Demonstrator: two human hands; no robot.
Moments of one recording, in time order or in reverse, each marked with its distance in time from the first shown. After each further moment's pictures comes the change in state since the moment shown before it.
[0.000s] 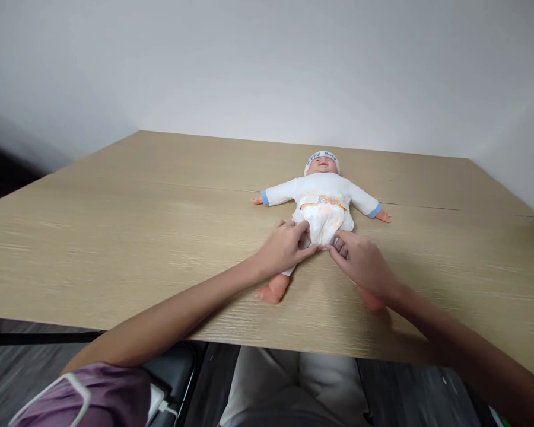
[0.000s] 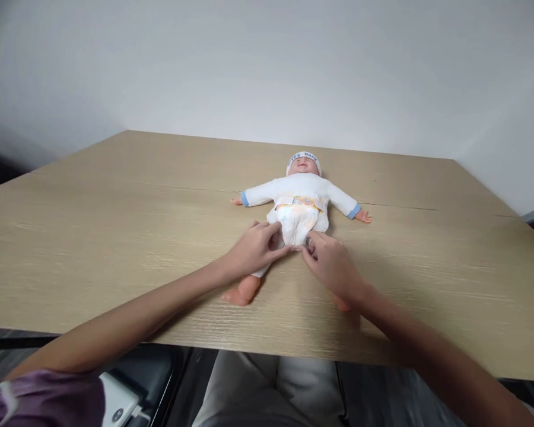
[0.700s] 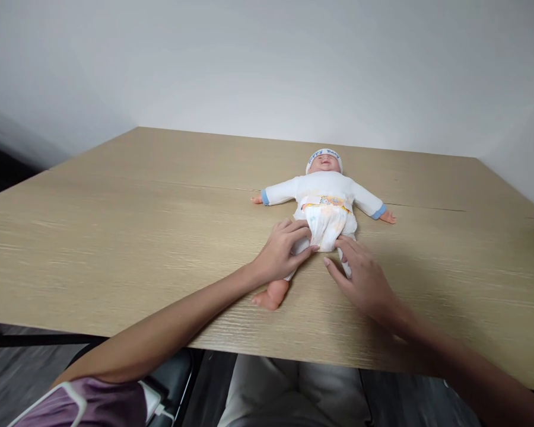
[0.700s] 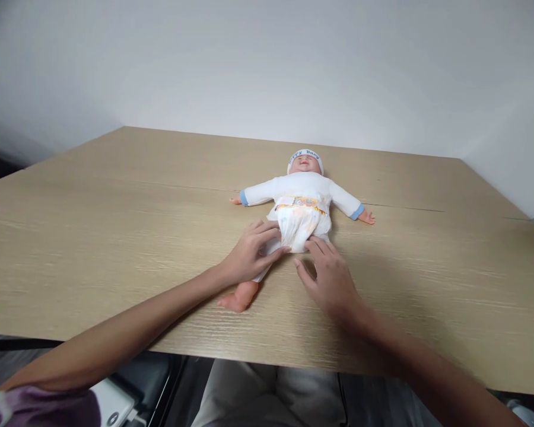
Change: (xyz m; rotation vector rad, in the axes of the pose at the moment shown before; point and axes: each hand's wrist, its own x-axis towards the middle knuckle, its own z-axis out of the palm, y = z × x) left_hand -0.009 -0.009 0.004 -0.151 0.081 0.139; right_hand -0.021 -0.012 0.015 0.009 0.097 -0.079
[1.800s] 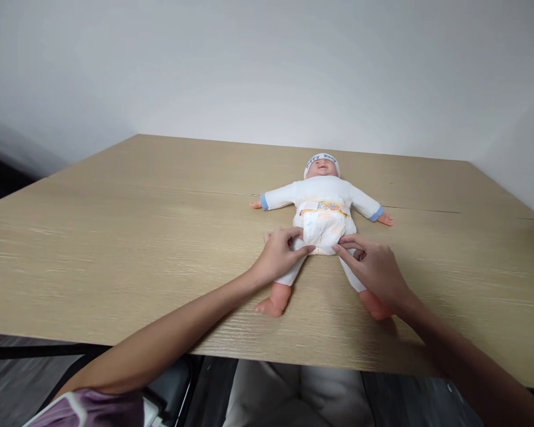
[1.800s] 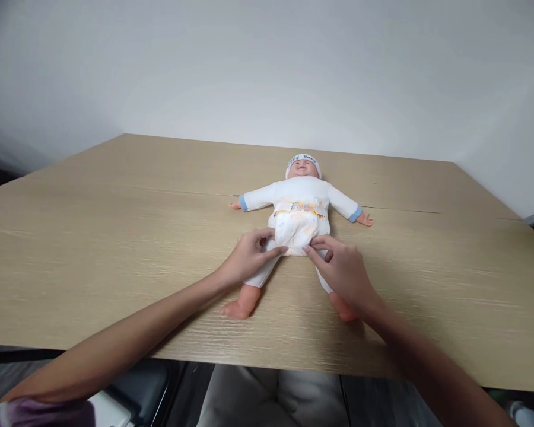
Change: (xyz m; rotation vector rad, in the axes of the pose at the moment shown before) left_hand 0.005 0.005 0.000 -0.221 0.034 -0.420; right_hand 0.015 0.008 -0.022 0.188 0.030 0.355
